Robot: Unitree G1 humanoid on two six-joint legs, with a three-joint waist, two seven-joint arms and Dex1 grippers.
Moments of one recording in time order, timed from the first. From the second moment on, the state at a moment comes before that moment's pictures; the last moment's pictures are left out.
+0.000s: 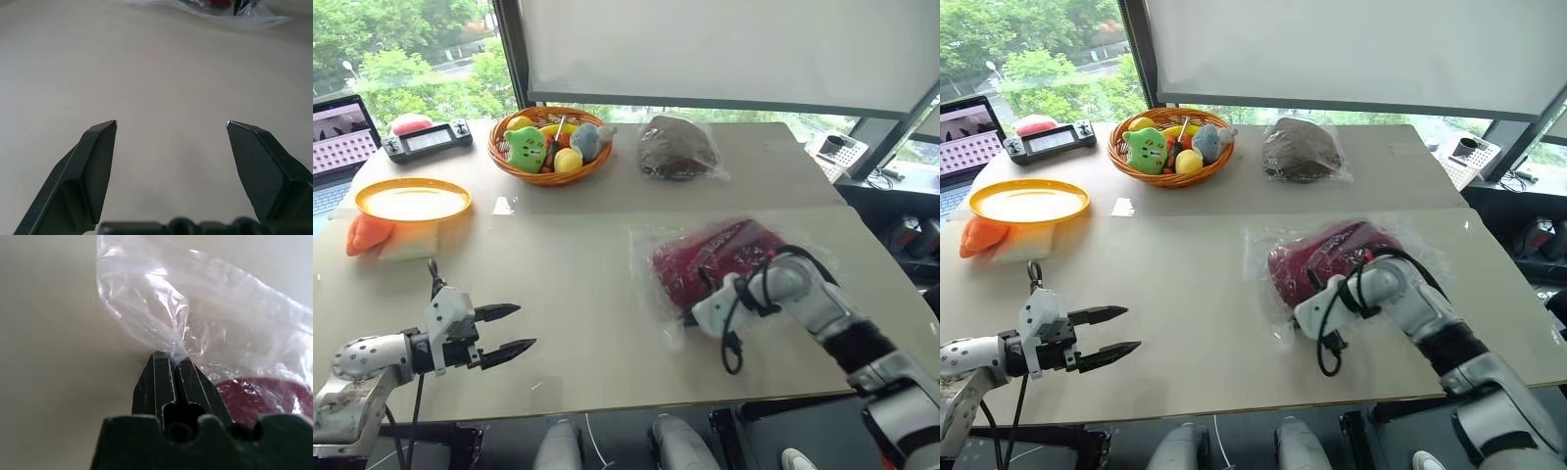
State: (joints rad) left arm 0.15 0.80 0.27 -0.20 -0.46 0.26 -1.13; right arm -0.69 -0.67 0.51 0.30 -0.21 -0.49 1.19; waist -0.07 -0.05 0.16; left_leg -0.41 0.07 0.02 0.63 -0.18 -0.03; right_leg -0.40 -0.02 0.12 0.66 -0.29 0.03
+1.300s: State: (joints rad) left arm -0.02 0.77 0.15 -0.08 -0.43 0.23 -1.14; right arm -0.41 -0.90 0.36 0.14 -0.02 -0.46 1.19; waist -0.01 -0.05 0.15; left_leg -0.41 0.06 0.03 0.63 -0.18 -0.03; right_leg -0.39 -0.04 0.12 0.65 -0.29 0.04
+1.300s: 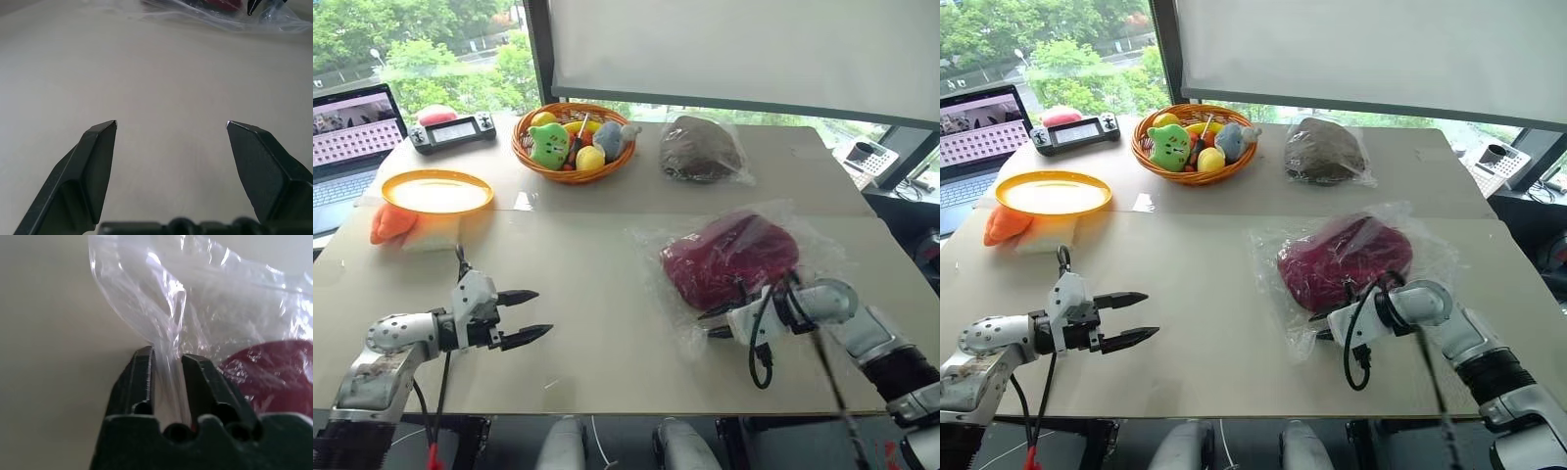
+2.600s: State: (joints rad) left arm -0.30 0.70 0.02 0.03 -0.39 0.14 -1.23; right arm -0.26 -0.70 0.50 -0.67 -0.09 0.99 0.19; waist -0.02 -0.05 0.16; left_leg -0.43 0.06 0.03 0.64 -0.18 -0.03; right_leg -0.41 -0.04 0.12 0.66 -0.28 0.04
